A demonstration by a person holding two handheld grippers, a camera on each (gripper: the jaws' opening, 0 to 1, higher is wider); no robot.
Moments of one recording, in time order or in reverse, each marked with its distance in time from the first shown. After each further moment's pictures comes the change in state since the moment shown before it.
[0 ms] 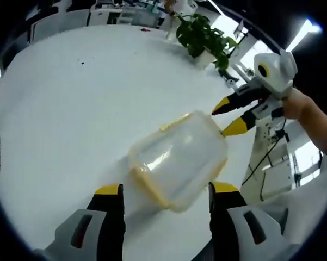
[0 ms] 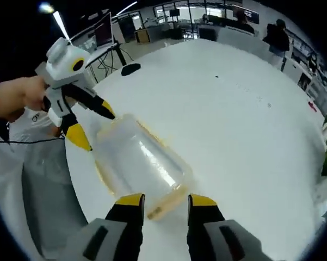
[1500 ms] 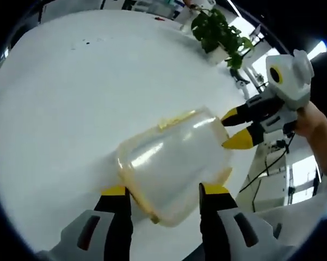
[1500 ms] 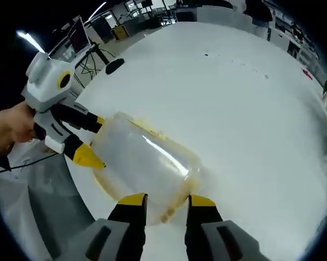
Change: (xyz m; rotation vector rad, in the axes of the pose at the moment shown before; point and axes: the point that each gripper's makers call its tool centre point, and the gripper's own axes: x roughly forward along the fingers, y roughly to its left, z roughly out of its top) left arm 0.012 -0.008 -0.009 -0.081 0.074 -0.017; right arm 0.012 0.019 -0.007 0.142 0.087 0.020
